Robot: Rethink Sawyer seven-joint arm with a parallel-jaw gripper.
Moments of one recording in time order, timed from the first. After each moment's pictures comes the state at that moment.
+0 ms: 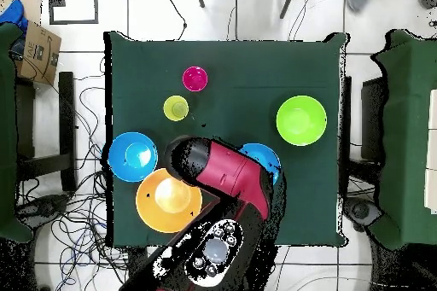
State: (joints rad) arm 0.19 -0.51 -0.57 1.68 0.34 0.65 2.00
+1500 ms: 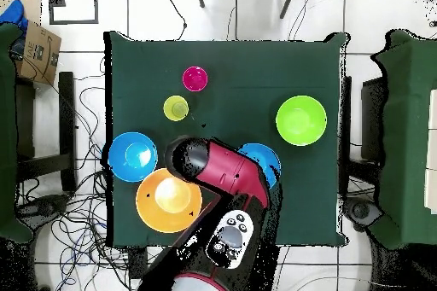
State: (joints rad) arm 0.12 -0.53 -0.42 1.73 0.34 0.55 2.00
